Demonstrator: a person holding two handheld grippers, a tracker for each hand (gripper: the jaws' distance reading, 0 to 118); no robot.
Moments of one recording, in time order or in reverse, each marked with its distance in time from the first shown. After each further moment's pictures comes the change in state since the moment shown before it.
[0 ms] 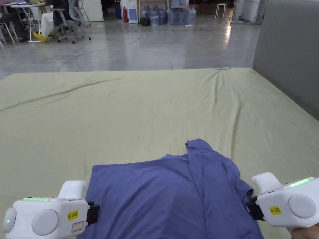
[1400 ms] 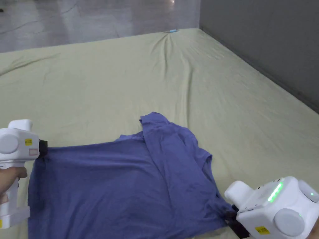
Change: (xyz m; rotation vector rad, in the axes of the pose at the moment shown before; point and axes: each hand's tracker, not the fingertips) left arm -0.040 0.165 -0.094 0.043 0.184 -0.074; right arm -0.013 -0.072 0.017 -0.142 0.045 0.158
